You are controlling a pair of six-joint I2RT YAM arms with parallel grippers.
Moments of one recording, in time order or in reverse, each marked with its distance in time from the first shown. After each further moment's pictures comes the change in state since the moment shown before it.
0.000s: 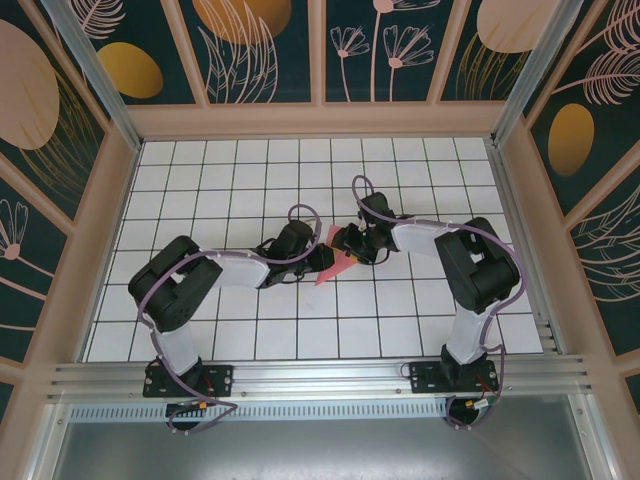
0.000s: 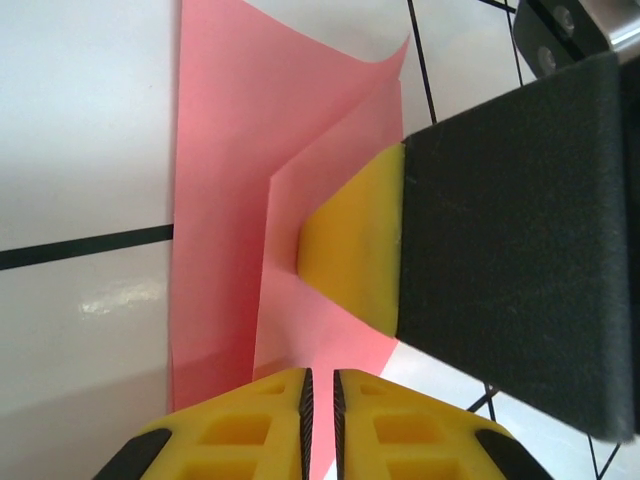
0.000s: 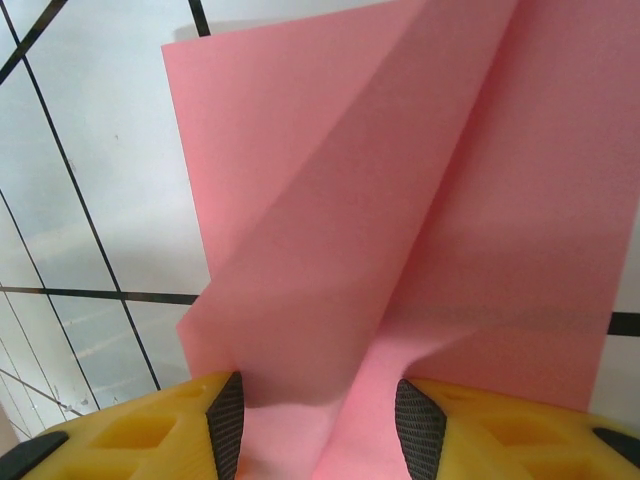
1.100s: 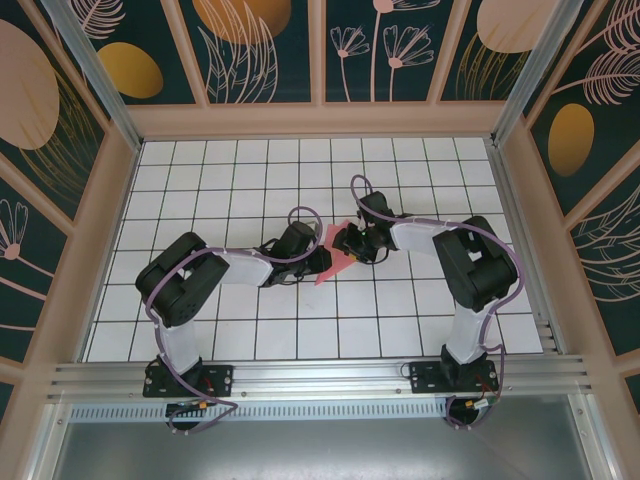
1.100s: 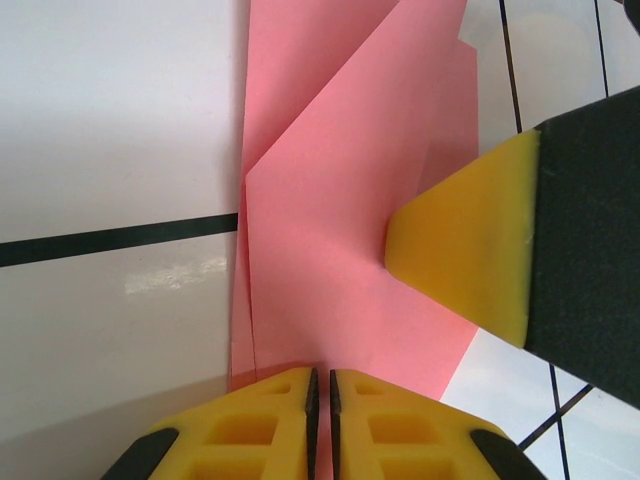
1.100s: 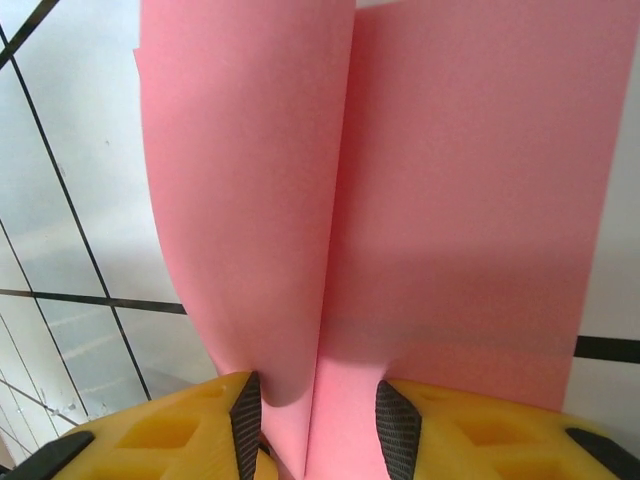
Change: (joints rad) left arm 0.005 0.042 0.014 -0.040 -0.030 -0.005; right arm 0.003 0.020 0.017 -0.012 0.007 -0.023
